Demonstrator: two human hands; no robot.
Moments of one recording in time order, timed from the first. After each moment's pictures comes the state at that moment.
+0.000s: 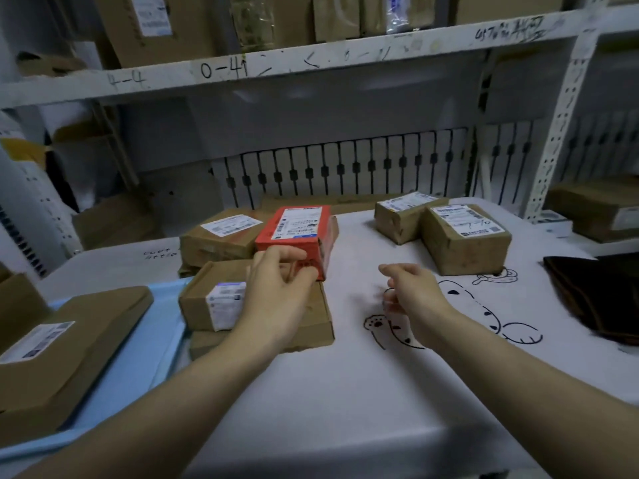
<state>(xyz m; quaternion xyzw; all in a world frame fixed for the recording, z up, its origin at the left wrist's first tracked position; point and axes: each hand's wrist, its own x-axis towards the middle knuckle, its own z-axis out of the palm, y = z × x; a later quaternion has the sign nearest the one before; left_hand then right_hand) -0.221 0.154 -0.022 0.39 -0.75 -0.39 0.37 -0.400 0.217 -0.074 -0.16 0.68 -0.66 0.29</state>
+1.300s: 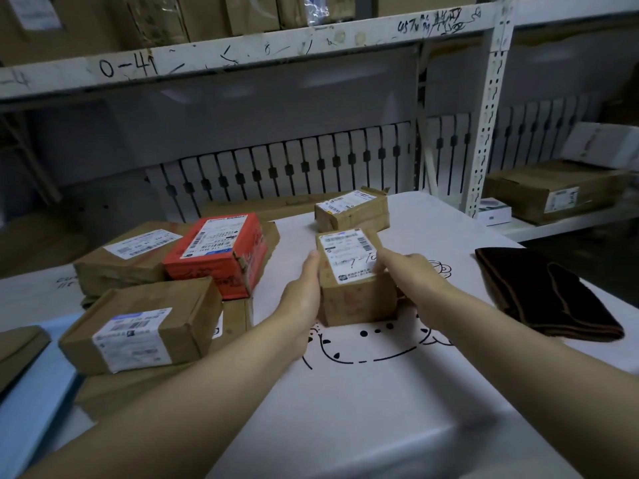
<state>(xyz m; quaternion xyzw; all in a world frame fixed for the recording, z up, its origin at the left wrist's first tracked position) -0.365 0.174 -0.062 0.42 -0.64 -0.62 0.18 -0.496 0.265 -0.065 -0.15 0.76 -0.57 0.29</state>
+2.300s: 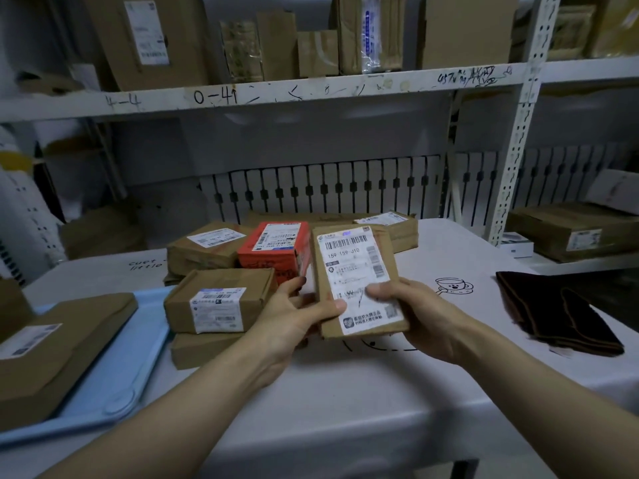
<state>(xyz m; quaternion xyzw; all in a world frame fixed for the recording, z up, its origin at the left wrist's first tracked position) -0.239 0.184 -0.045 0.30 -0.62 -0.68 0.26 -0.408 0.300 -0.046 -0.33 0.55 -0.62 0.46</state>
